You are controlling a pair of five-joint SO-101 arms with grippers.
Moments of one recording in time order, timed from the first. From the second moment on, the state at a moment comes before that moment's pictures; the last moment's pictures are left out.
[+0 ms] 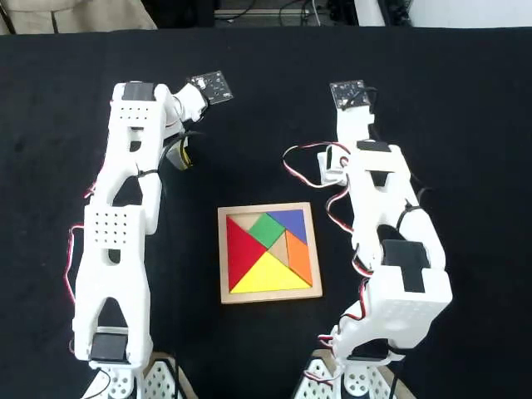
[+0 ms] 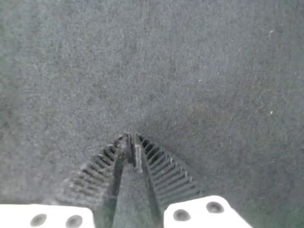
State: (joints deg) left arm -2.9 63.5 -60.8 79.1 -64.3; right arm 3.3 13.8 22.3 39.2 10.5
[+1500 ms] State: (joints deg) left arm 1.1 77.8 -90.3 79.2 -31.4; right arm 3.3 13.8 22.3 39.2 10.5
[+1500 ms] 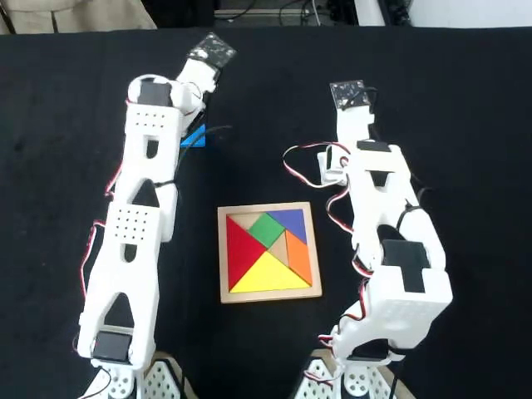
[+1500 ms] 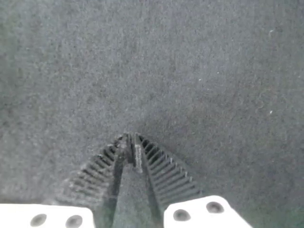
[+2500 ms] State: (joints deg) left arm 10.9 81.5 -93.9 99.8 -28.1; right arm 3.3 13.8 22.3 39.2 10.5
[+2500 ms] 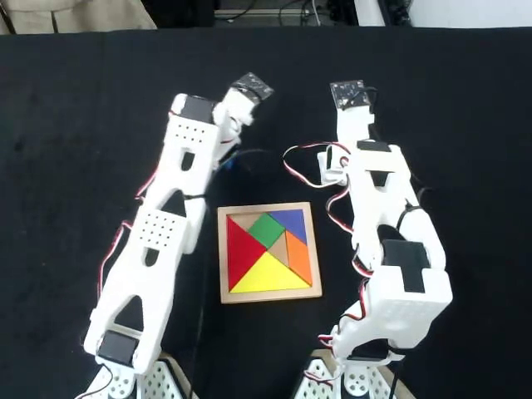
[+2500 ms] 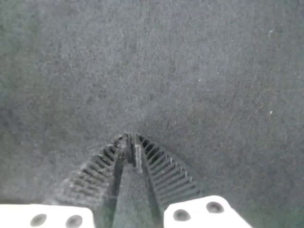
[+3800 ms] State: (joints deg) left arm 16.3 79.7 -93.8 92.9 -14.7; right arm 3.3 13.8 22.3 39.2 10.5
